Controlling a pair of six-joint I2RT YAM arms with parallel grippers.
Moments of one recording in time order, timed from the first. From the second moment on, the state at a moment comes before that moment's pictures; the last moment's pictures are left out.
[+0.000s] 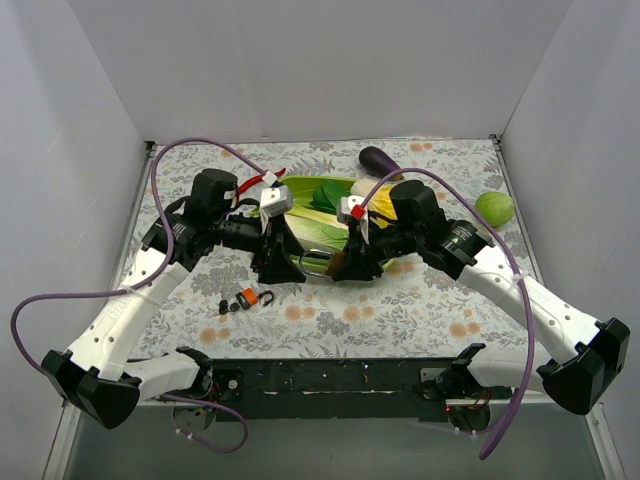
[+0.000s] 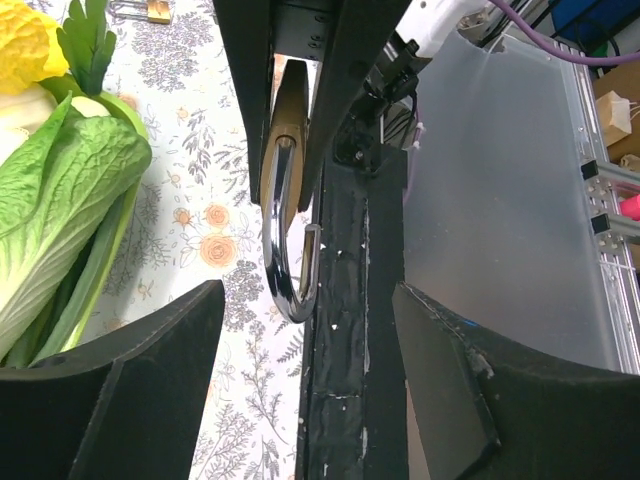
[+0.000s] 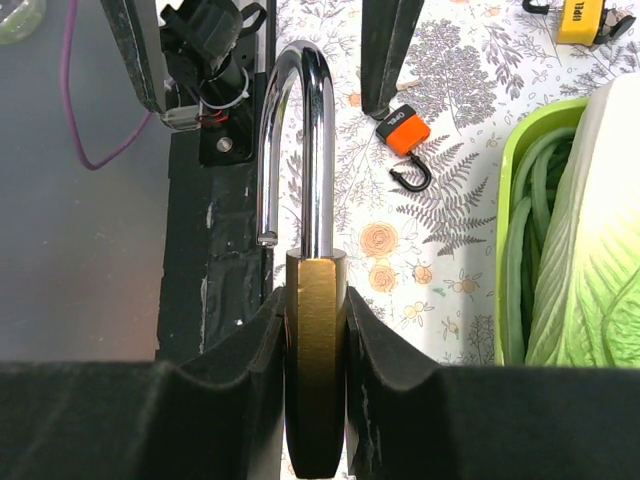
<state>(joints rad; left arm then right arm) -0.50 1.15 1.30 -0.80 1.03 0.24 0.76 1.19 1.16 -0.54 -0.83 -0.23</state>
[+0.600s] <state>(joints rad) -0.51 1.16 1.28 -0.79 1.05 0.24 0.75 1.19 1.16 -0.53 -0.91 -0.19</state>
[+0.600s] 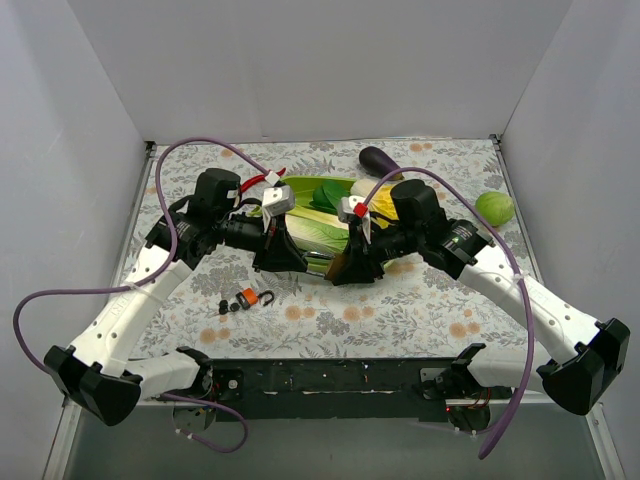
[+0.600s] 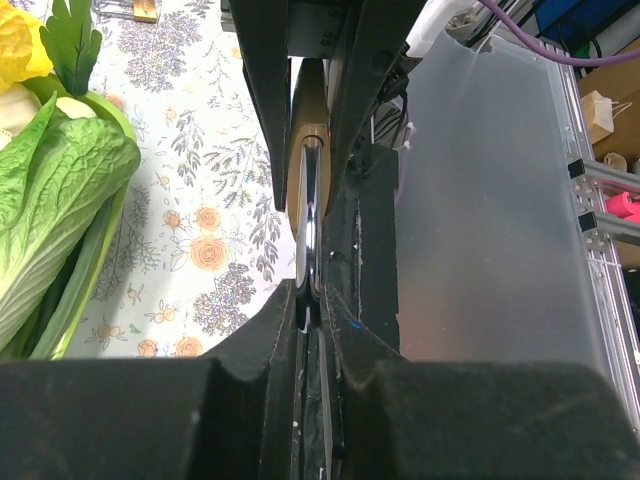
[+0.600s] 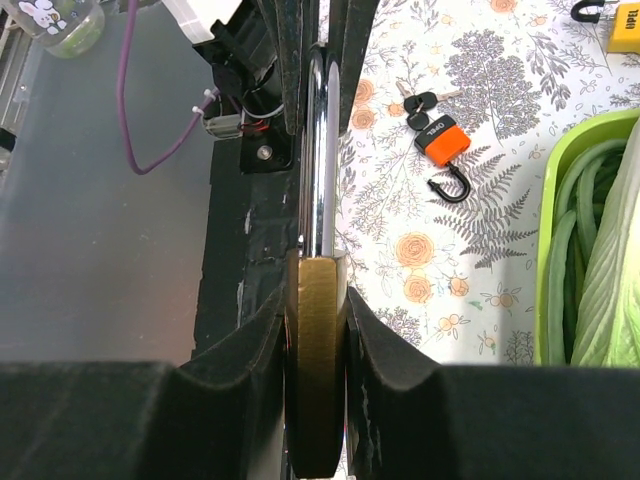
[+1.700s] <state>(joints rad) -0.63 1.14 1.00 -0.30 1.03 -0.25 0.74 1.25 1.16 -0.74 -0.99 -0.07</state>
